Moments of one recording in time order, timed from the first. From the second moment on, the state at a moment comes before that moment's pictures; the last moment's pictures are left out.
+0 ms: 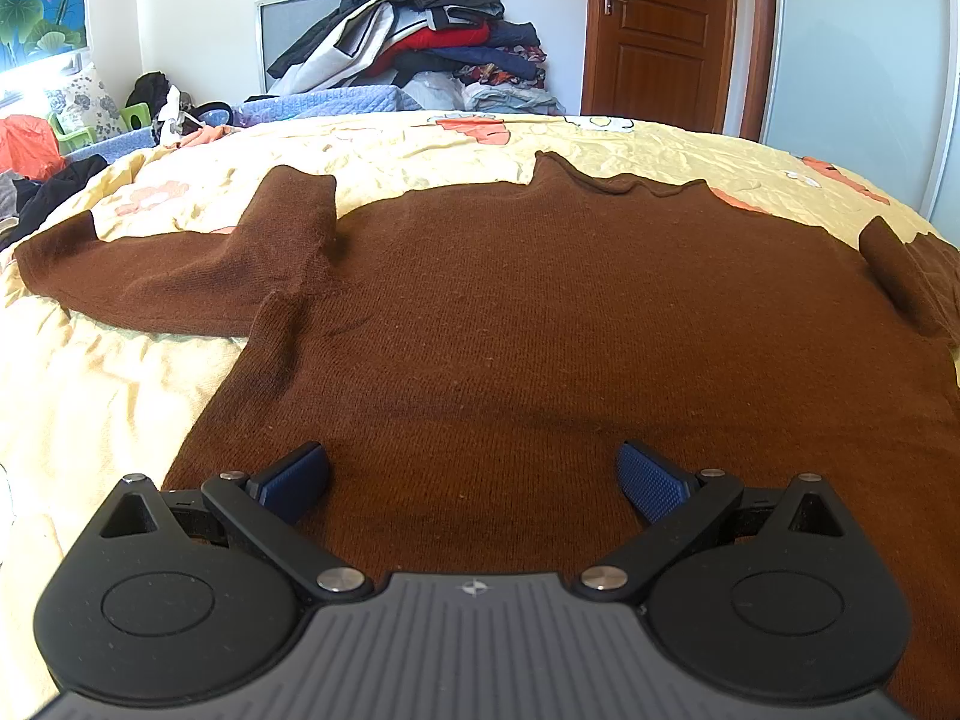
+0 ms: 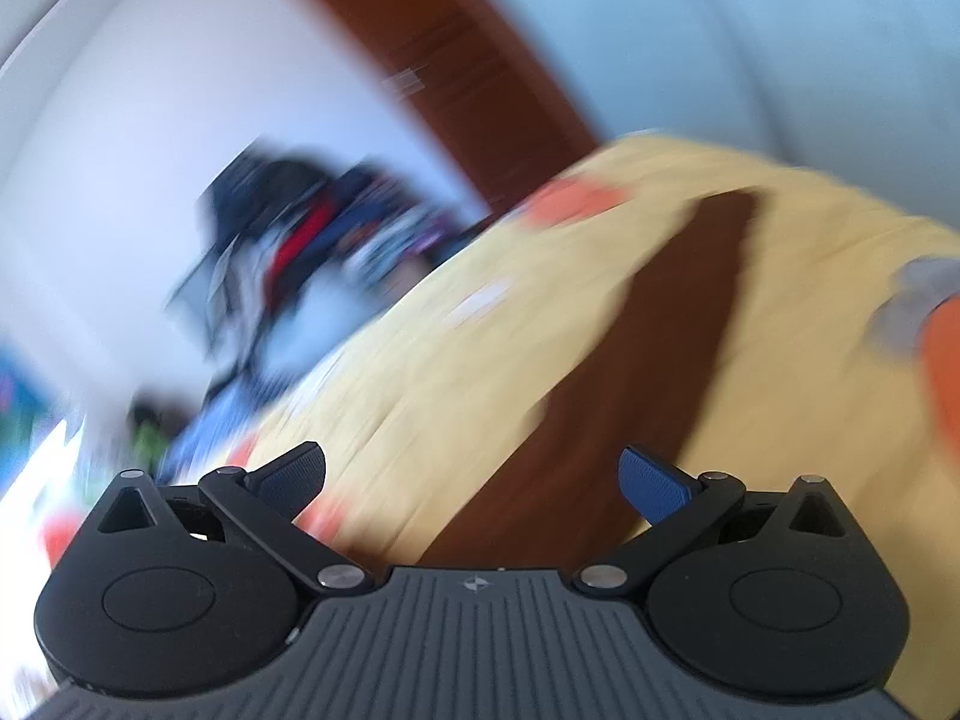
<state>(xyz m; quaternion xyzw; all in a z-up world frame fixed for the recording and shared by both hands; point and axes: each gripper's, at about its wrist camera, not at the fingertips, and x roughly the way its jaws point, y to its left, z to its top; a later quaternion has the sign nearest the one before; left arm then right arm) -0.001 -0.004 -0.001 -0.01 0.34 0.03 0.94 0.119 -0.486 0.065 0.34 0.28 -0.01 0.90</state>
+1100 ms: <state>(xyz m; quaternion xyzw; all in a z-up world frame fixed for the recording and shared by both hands) 0.003 -0.003 0.000 -0.02 0.34 0.03 0.94 0.100 -0.459 0.122 0.34 0.19 0.10 0.92</state>
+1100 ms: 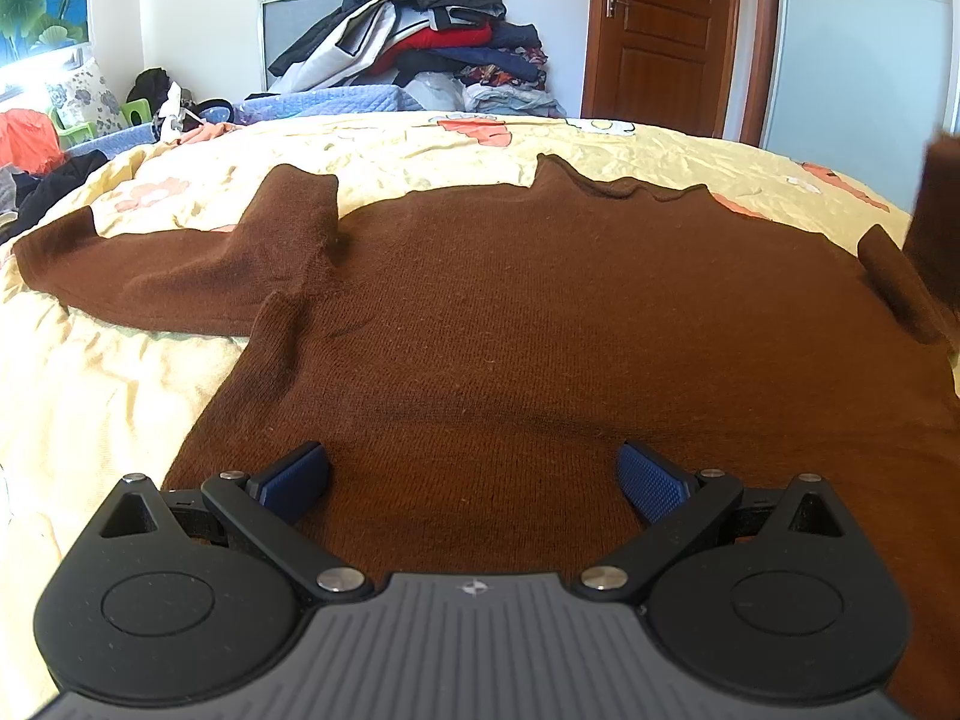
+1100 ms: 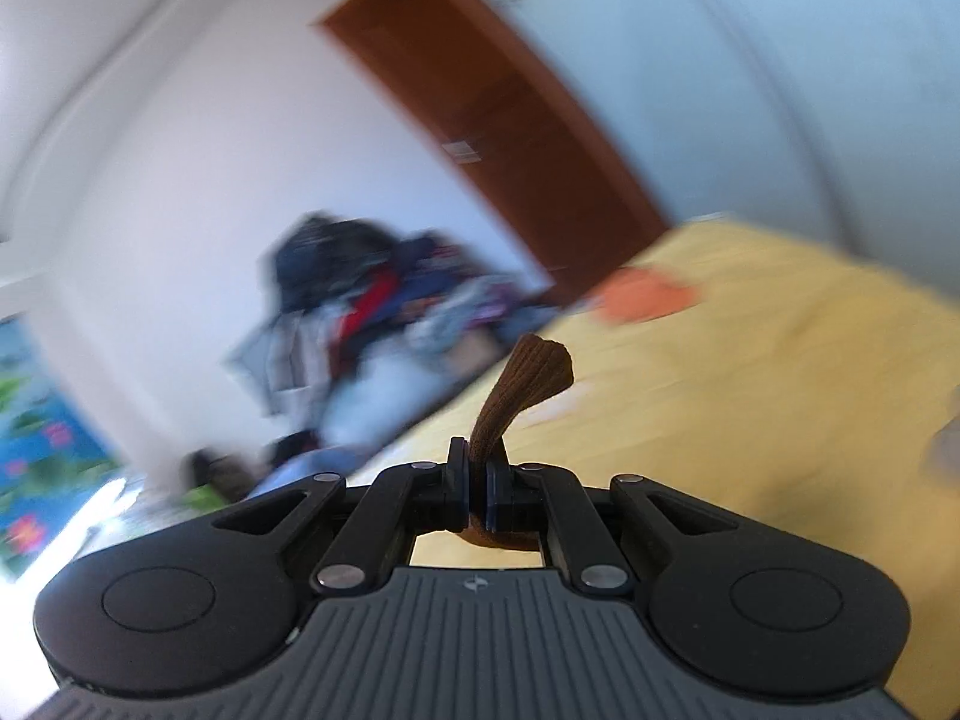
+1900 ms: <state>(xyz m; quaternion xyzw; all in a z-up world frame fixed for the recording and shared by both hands) 0.124 -0.020 0.026 -0.34 0.45 -0.16 0.81 -0.042 -0.283 0.042 0.19 0.33 0.20 0.90</state>
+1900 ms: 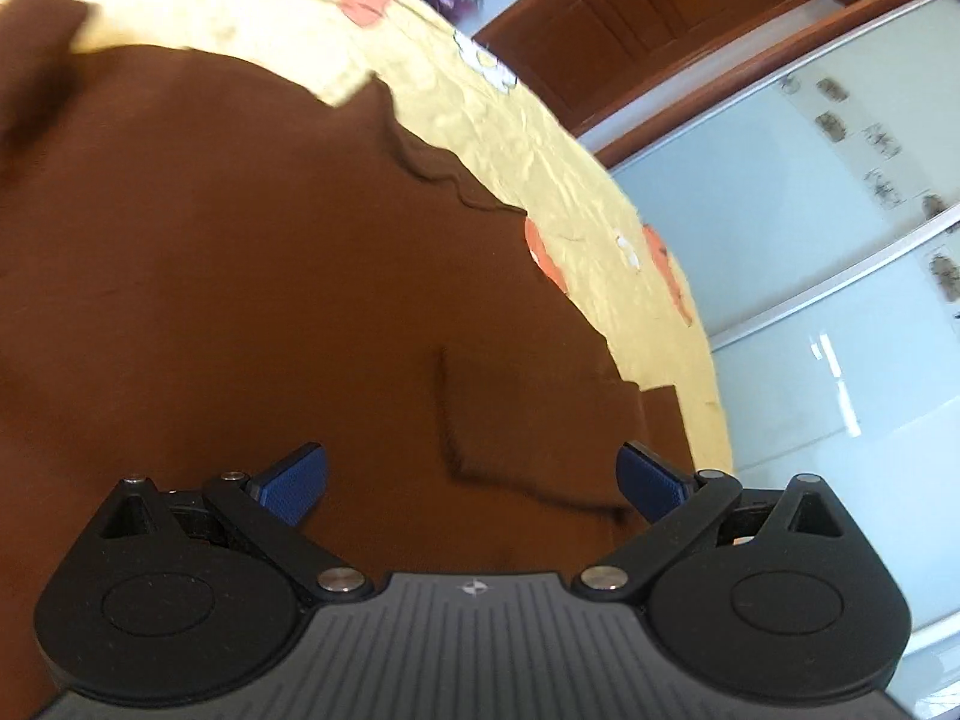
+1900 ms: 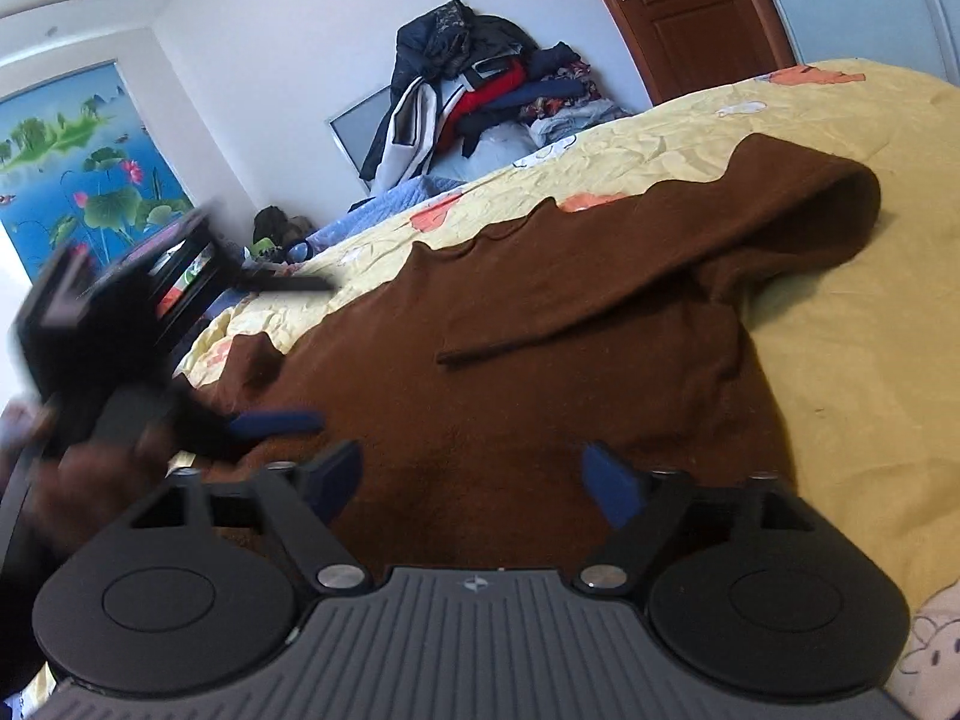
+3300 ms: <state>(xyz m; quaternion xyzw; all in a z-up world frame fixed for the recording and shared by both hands) 0.139 0.079 0.052 -0.08 0.40 0.02 0.91 -0.033 -0.267 0.033 0.21 0.33 0.23 0.89</state>
